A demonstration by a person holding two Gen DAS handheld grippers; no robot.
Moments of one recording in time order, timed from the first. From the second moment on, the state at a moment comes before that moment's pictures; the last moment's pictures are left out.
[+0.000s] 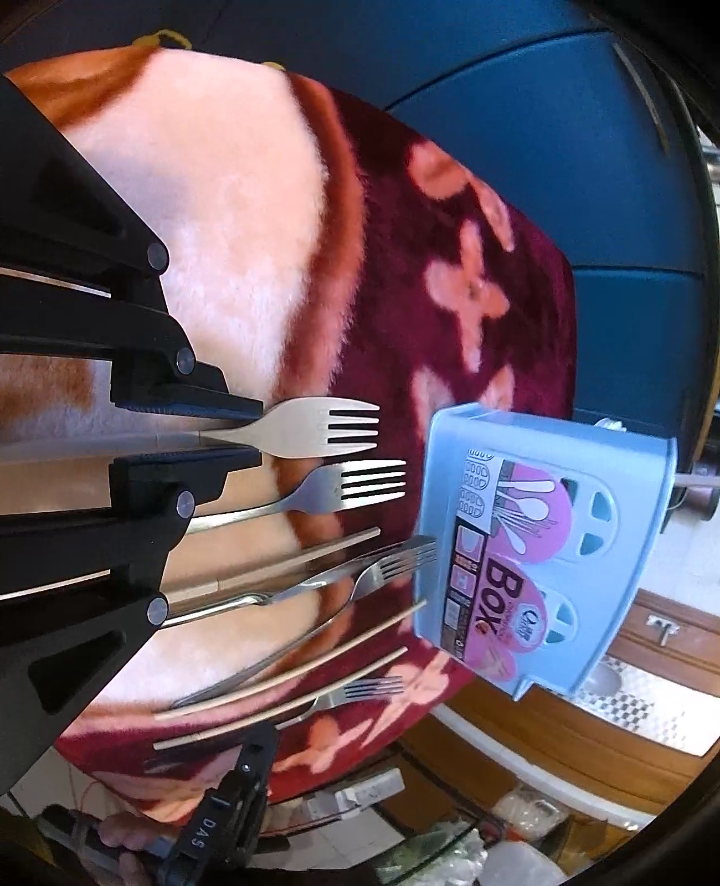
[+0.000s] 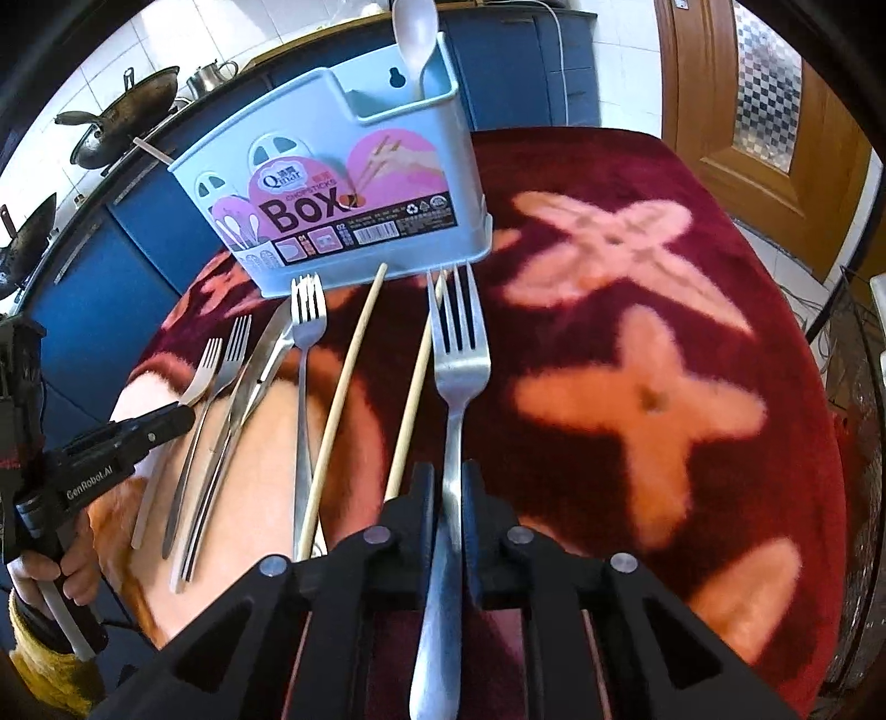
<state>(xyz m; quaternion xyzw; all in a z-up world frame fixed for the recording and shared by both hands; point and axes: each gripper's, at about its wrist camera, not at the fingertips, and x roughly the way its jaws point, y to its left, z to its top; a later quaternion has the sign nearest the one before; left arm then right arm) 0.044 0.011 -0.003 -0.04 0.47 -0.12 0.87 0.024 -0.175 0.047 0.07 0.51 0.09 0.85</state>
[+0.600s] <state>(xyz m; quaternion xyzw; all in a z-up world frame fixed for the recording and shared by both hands) 0.040 0.008 0.013 -0.06 0.44 -0.17 0.88 0.030 -0.178 0.065 0.09 0.48 0.12 0.87</state>
